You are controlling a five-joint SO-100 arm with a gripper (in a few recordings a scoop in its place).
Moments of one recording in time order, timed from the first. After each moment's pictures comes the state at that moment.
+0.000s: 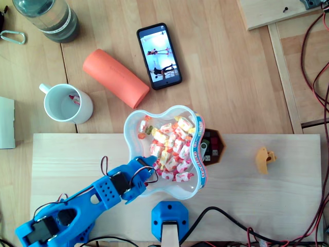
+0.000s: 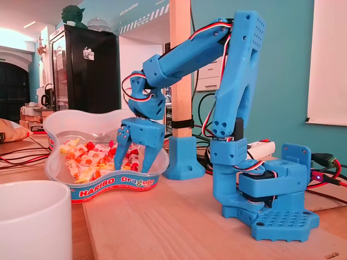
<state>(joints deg) 59.2 99.3 119.8 54.5 -18.2</state>
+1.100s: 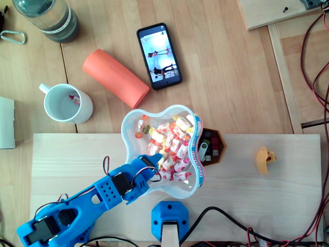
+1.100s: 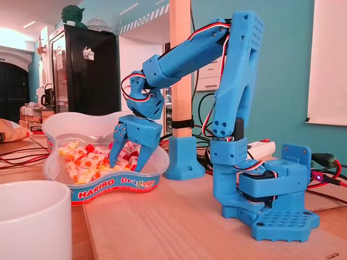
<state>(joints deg) 59.4 98.5 118.8 49.8 -17.9</state>
